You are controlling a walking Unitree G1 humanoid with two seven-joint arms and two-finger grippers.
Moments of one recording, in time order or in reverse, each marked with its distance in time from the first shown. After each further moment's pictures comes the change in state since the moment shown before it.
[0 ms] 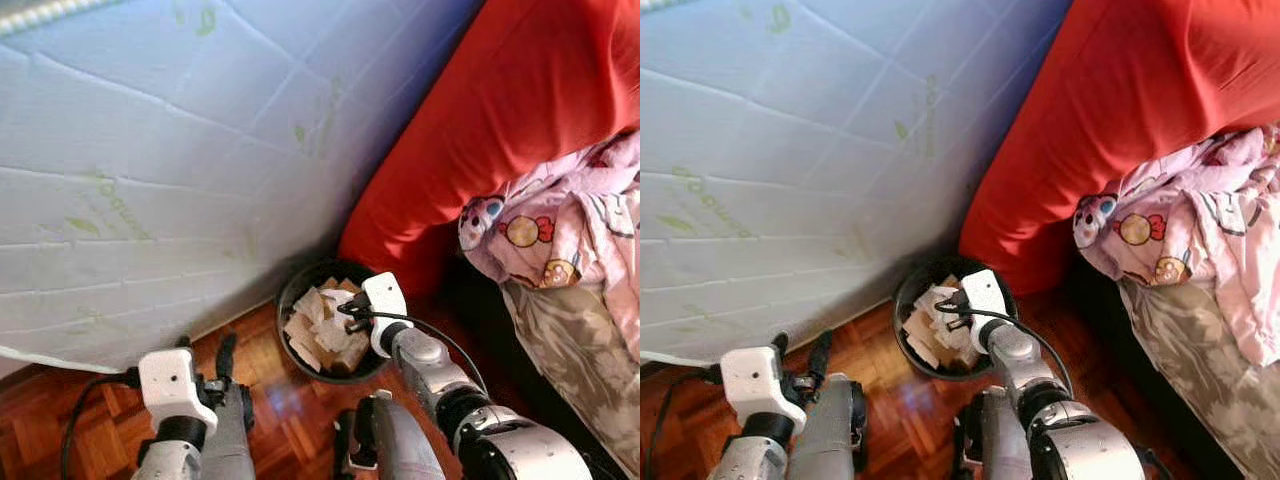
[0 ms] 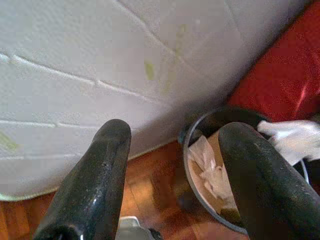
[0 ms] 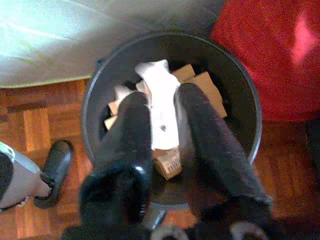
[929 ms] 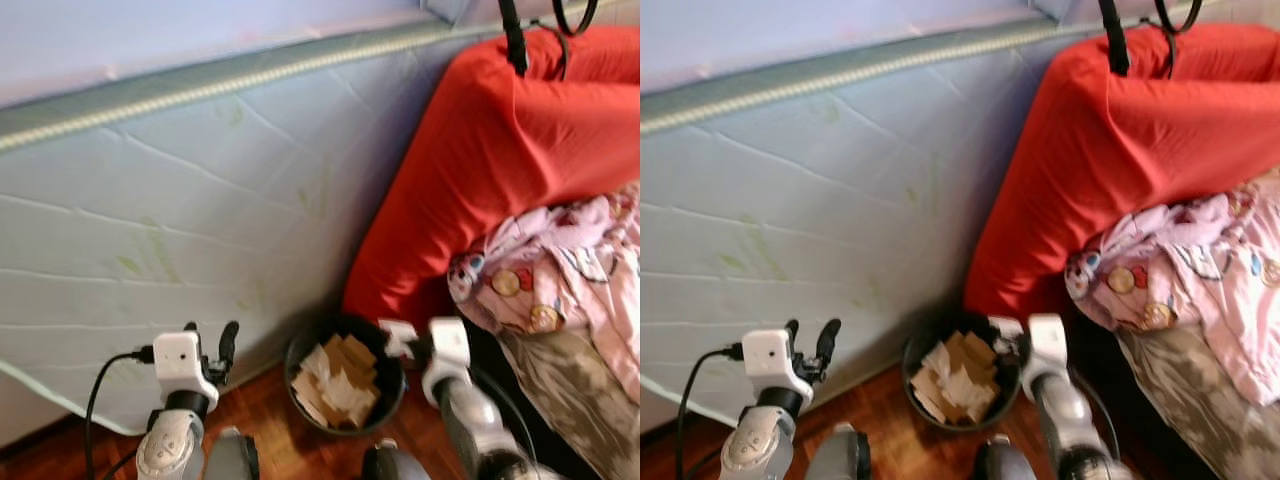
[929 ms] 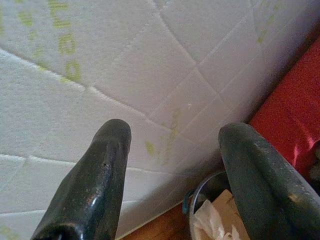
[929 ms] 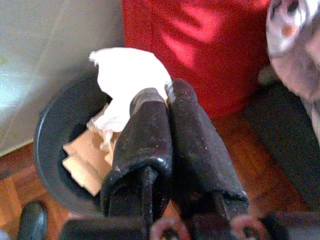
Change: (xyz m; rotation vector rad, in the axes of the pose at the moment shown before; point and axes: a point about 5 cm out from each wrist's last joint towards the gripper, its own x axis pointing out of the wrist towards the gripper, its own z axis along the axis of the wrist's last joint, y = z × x) left arm 0.045 0.014 -0.017 0.035 -0.053 -0.035; right arm -0.035 -0.042 -0.057 0.221 -0.009 -0.260
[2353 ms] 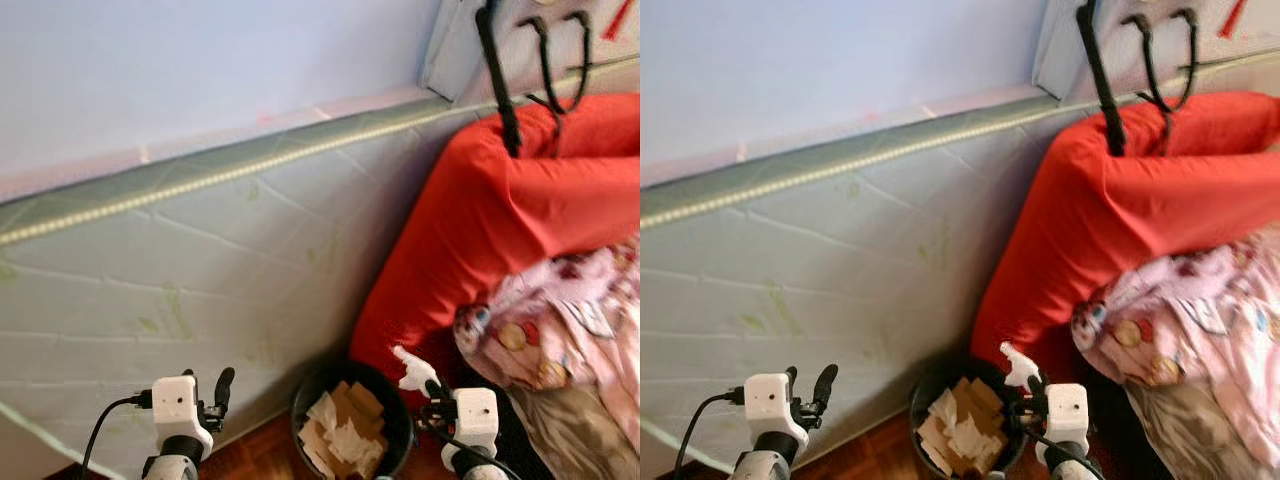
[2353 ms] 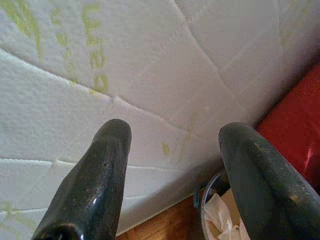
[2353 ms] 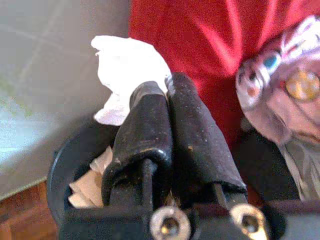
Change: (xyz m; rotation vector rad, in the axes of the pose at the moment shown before) left arm -0.031 0.016 -0.055 0.003 0.185 0.024; right arm -0.077 -0.004 -0.072 -0.013 -0.131 -0.042
